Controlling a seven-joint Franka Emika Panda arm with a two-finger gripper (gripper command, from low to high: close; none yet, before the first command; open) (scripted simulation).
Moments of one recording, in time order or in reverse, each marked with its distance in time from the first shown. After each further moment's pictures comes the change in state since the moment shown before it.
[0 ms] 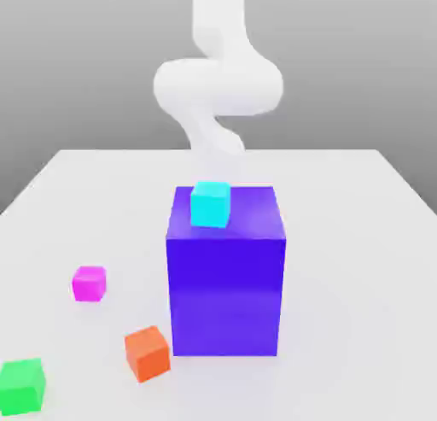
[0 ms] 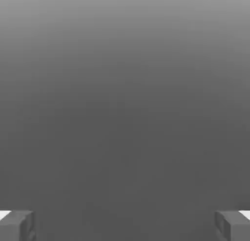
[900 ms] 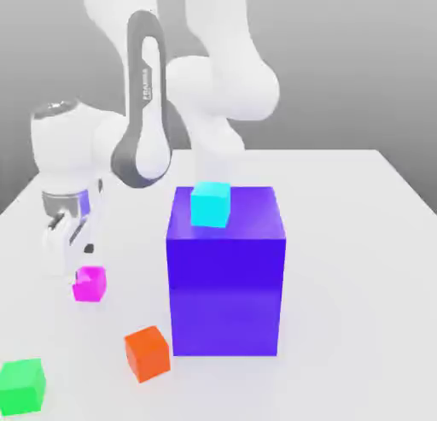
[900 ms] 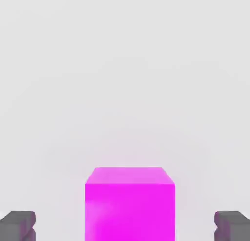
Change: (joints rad) arm -0.585 0.852 -0.140 -0.538 0.040 0.674 0.684
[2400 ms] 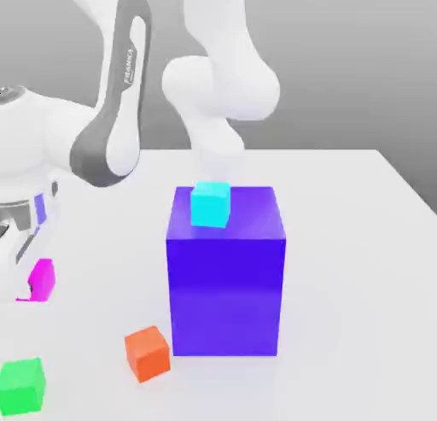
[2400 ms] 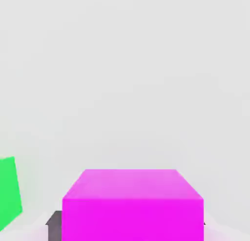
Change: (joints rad) arm 0.065 0.039 0.103 0.419 -0.134 -0.384 0.206
